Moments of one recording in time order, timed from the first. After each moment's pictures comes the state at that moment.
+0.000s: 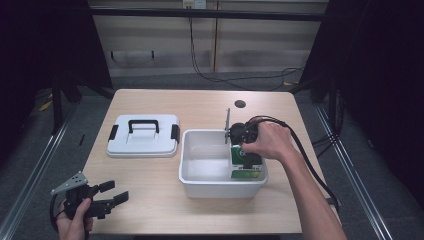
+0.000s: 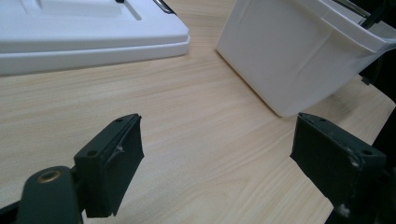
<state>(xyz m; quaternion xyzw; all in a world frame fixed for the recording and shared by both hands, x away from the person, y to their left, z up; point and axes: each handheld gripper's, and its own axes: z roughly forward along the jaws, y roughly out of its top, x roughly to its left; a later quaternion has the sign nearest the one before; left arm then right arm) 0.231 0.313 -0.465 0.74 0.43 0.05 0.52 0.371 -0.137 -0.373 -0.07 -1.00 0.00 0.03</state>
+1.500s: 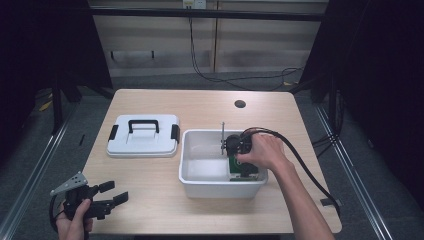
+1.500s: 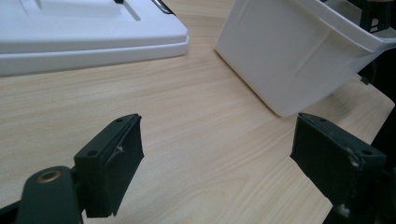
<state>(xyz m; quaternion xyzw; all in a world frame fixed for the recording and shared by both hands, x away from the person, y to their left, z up) 0.230 0.314 -0.465 0.74 0.43 0.05 0.52 0.367 -0.129 -0.417 -0.06 -1.00 0.02 0.04</state>
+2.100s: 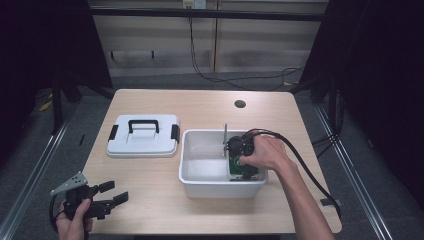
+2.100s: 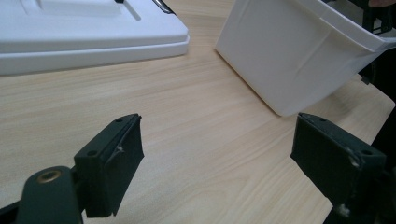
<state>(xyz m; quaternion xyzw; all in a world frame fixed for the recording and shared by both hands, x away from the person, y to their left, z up) 0.230 0.314 -0.465 0.73 0.44 0.05 0.52 0.366 -0.137 -0.420 -0.05 -1.00 0.01 0.05</state>
